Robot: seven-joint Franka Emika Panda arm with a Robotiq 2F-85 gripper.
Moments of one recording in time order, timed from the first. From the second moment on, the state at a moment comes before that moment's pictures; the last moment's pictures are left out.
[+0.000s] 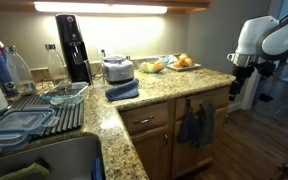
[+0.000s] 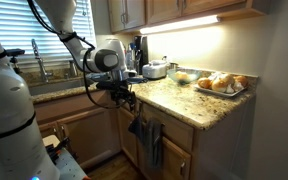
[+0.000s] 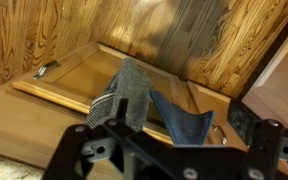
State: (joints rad) arm 0.03 -0.15 0.01 -2.73 -0.11 2.67 -0.06
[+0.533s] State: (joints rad) arm 0.03 -0.09 0.04 -2.73 -0.11 2.79 -0.06
